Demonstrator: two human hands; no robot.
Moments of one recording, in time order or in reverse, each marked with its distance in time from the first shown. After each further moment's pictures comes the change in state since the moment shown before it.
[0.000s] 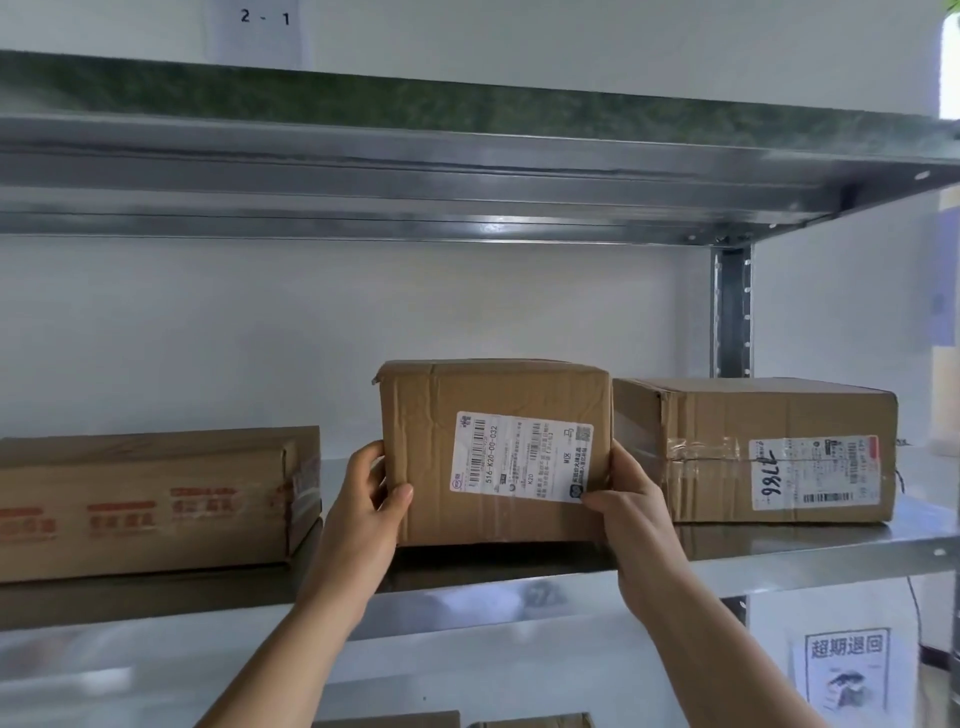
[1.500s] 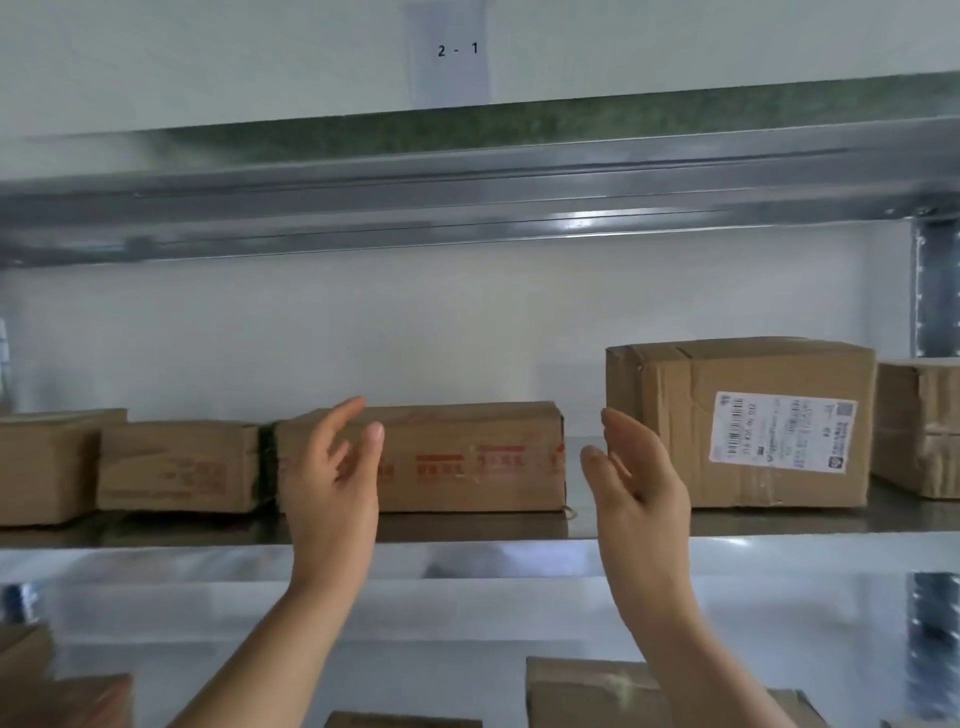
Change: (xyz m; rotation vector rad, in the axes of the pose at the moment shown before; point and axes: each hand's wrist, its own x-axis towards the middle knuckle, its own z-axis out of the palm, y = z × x) left_hand -0.032 -0.014 -0.260 -0.035 0.483 0.292; right_hand -0.153 -0.023 0.226 0.125 0.006 -0.312
